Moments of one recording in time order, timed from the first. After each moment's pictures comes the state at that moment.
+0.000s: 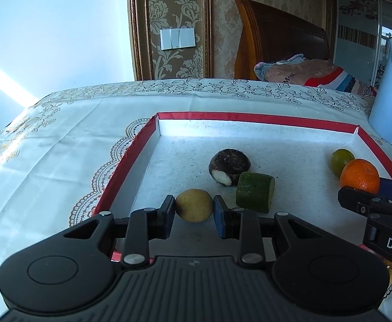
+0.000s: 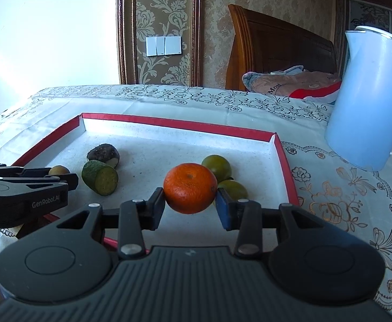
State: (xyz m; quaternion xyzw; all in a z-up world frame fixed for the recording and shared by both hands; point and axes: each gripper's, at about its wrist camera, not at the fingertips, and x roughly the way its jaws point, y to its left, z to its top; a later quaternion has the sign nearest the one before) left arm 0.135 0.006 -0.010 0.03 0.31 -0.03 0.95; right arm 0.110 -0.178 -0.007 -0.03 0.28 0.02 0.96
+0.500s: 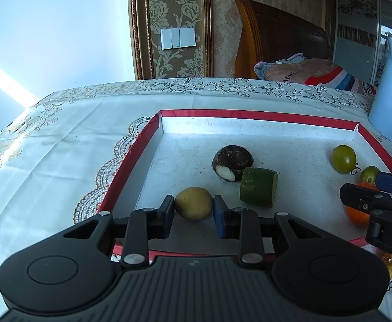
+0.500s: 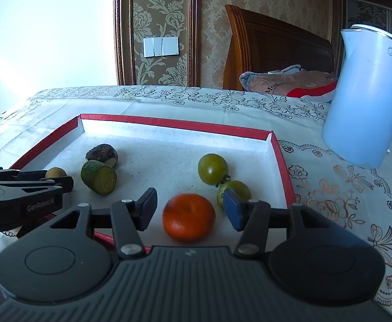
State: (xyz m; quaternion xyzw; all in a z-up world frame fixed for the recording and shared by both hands) left arm 0.129 0.011 -0.011 0.03 0.31 -0.03 0.95; right arm 0.107 -0.179 -0.006 -0.03 0.28 0.02 0.96
